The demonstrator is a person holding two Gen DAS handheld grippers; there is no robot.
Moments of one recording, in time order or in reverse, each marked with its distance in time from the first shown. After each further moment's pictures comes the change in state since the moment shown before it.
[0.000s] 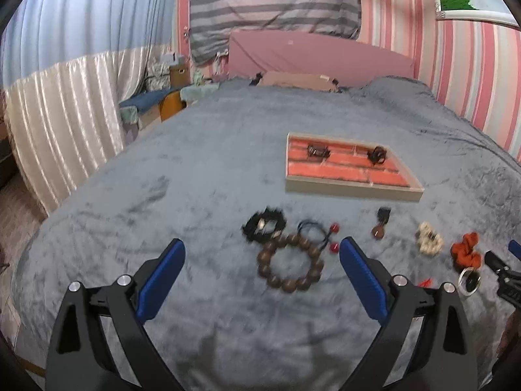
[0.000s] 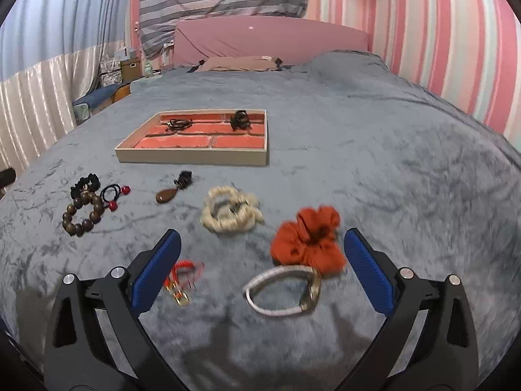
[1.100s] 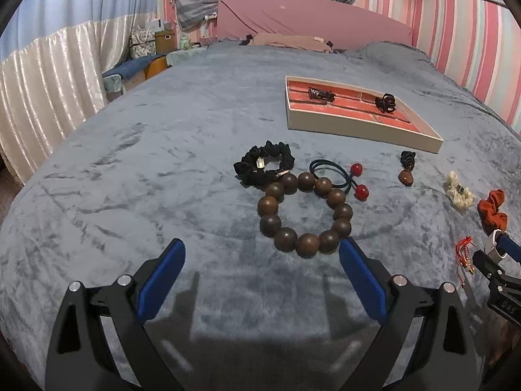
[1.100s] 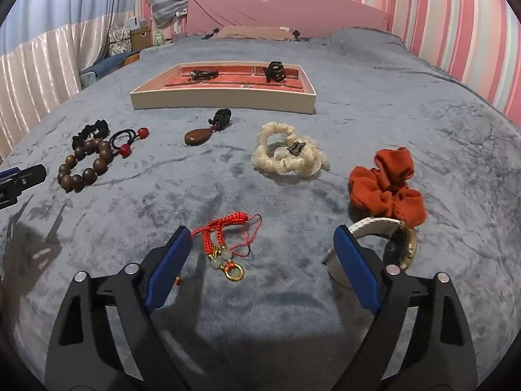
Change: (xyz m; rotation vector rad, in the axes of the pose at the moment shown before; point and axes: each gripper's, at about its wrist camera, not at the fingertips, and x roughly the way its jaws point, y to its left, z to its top) left arm 0.084 0.010 -0.047 0.023 0.154 -0.051; right arm 0.059 0.067 -0.043 -0.049 0.122 0.024
